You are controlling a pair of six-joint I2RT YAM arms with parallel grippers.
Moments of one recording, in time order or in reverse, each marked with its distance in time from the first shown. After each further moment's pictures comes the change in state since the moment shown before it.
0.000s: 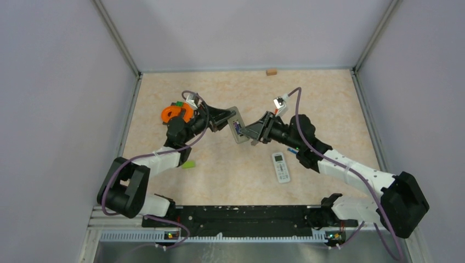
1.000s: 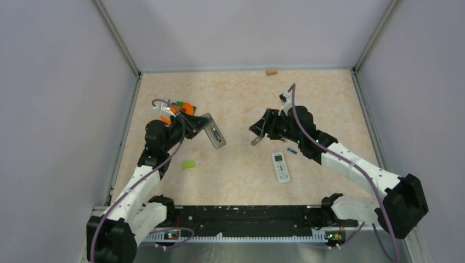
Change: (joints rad) left arm 0.191 -0.395 -0.030 -0.675 -0.080 0.484; right arm -0.072 -0.020 0.114 -0.405 0.166 -0.269
